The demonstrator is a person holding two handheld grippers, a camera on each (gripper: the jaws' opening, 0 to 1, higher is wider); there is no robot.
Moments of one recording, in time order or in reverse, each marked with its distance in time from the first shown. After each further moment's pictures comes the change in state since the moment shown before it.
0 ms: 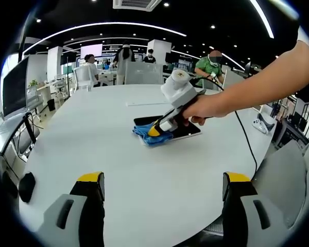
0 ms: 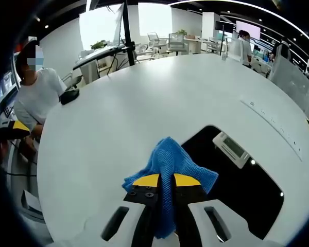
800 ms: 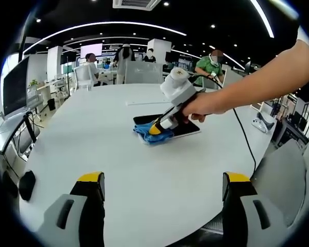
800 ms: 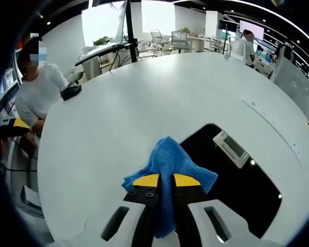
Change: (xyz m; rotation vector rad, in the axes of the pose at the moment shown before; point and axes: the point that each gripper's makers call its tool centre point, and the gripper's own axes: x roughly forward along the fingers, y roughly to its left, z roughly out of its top) left arm -0.004 -0.005 -0.003 0.000 0.005 0.001; right arm -0.003 -0.002 -0.005 -0.033 0.027 0.009
